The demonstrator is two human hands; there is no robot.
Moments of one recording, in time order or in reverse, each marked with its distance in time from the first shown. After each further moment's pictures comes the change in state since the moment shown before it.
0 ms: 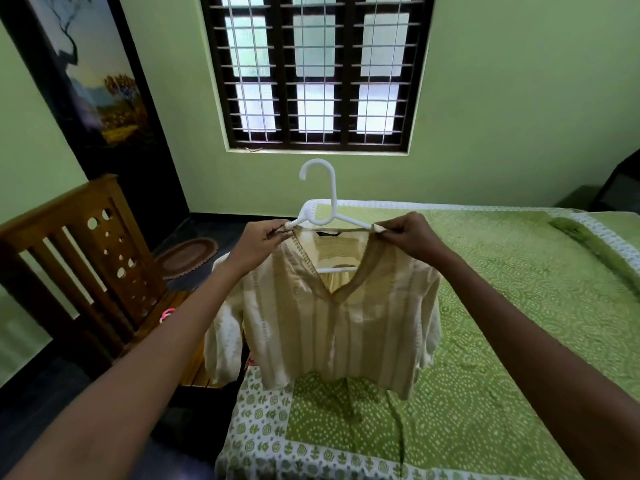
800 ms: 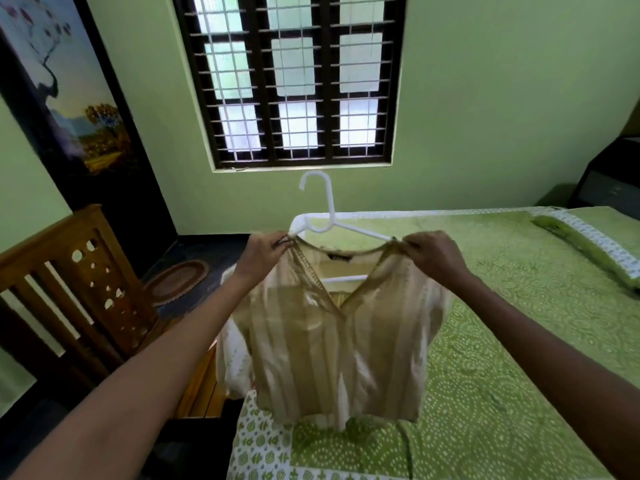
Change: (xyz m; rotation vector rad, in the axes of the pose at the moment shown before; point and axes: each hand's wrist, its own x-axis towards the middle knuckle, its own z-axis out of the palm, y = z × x) left_hand 0.027 0.004 0.017 0.182 0.146 0.160; right_hand -0.028 0.023 -0.024 -0.469 0.190 -0.057
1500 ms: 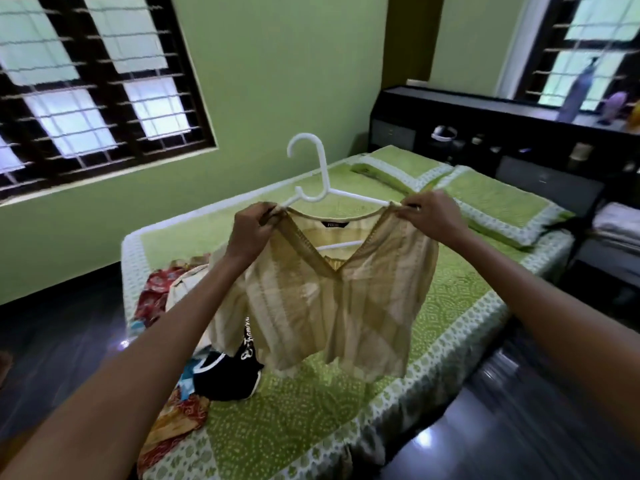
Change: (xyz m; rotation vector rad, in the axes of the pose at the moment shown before) left_hand 0.070 0.152 0.168 -0.497 -0.249 0.237; right_hand -0.126 0.110 -0.143 -0.216 0.131 0.619
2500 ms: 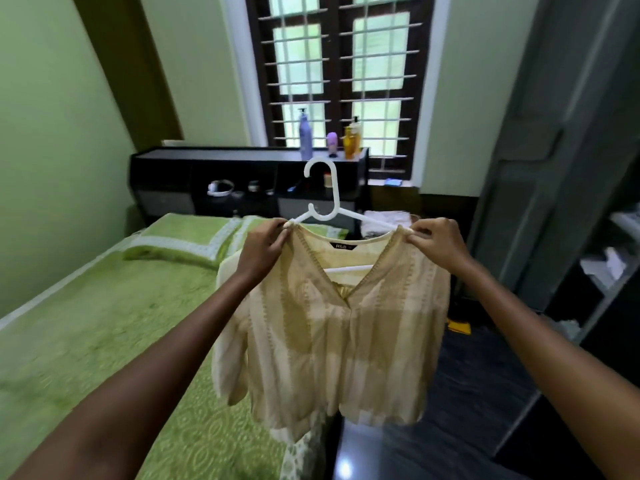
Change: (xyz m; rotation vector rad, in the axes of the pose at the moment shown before) left_hand 0.192 0.277 0.467 -0.469 -0.328 0.388; right_hand -0.078 0.389 -0.205 -0.148 0.415 0.590
